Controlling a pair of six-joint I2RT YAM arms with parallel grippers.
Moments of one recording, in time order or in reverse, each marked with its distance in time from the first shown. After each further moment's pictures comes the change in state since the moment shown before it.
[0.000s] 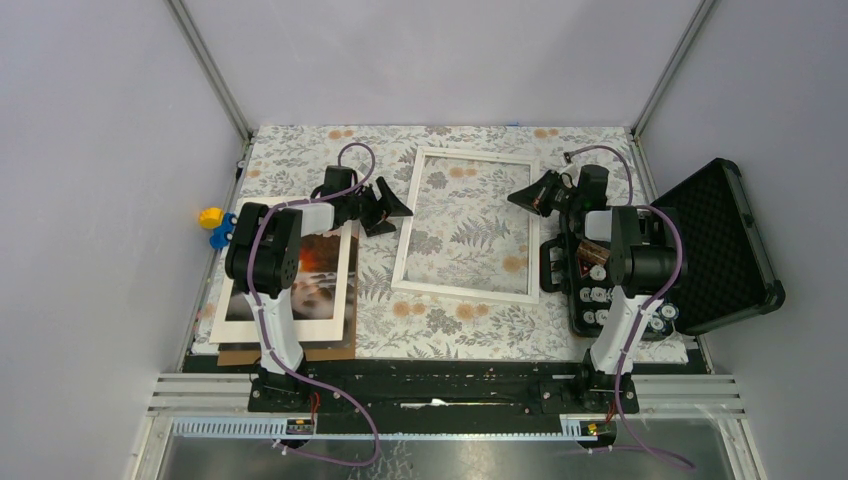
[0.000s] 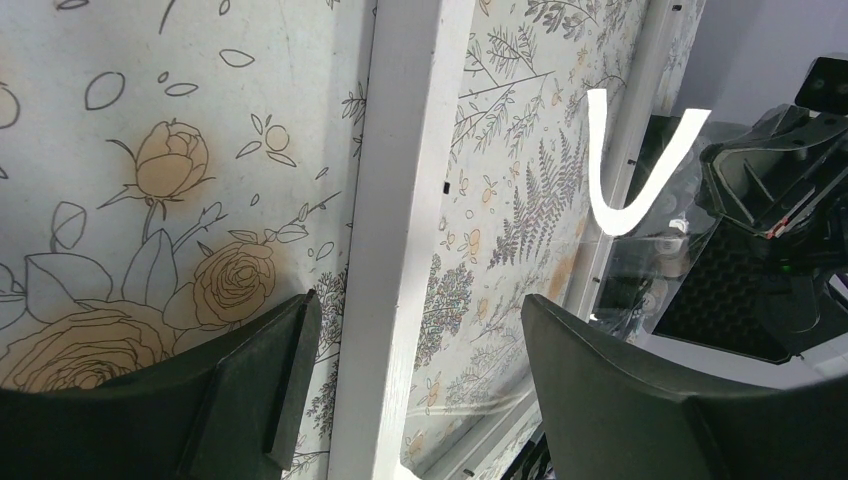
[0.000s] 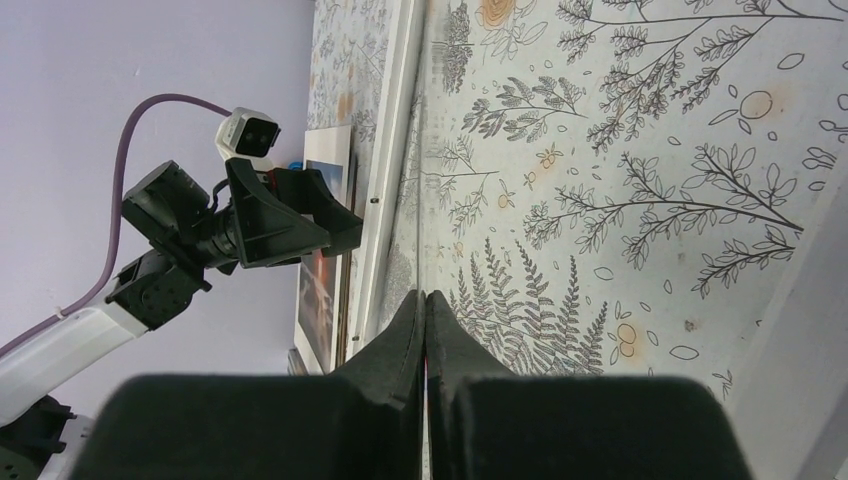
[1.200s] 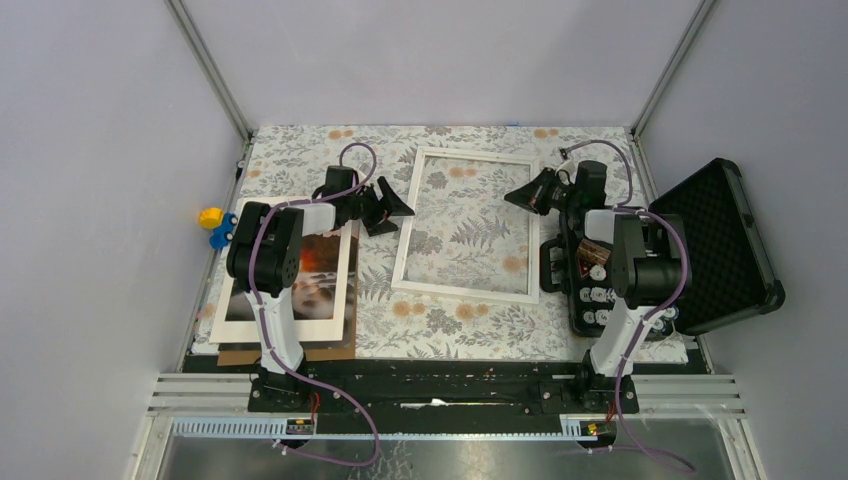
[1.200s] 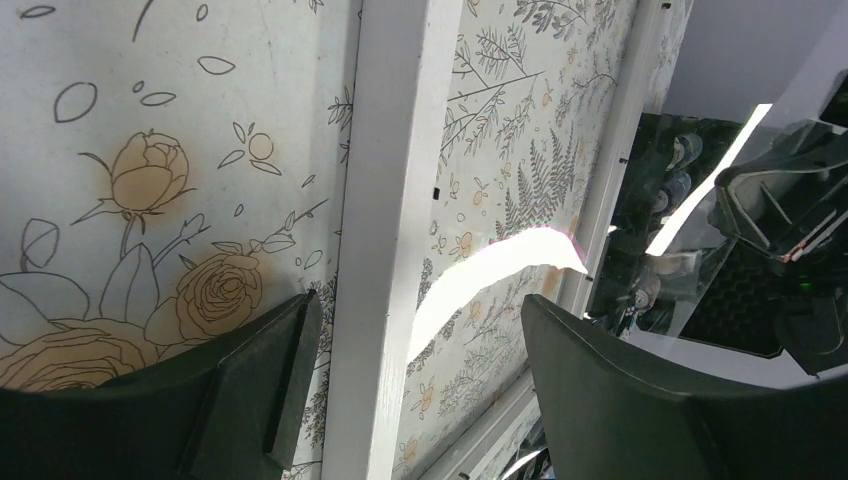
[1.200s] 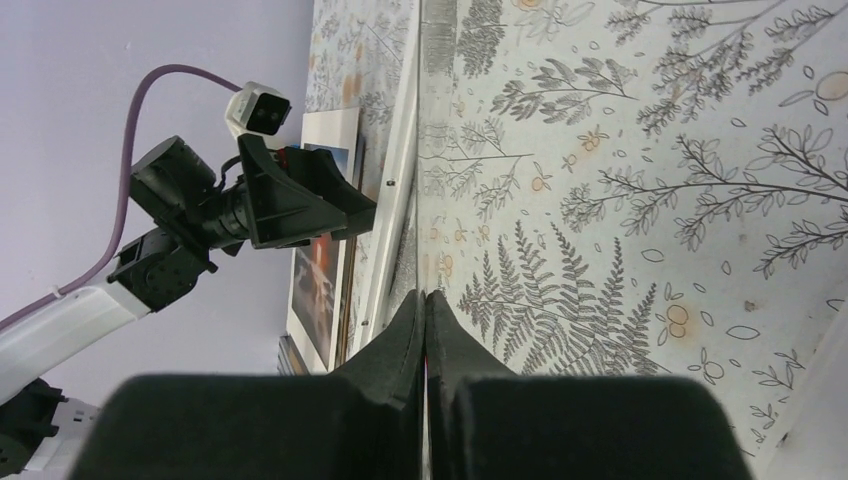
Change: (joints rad) left arm -0.008 0.013 0.002 0.027 0.015 -0.014; right arm 0.031 -0.077 0.004 -0.123 0.021 -0.051
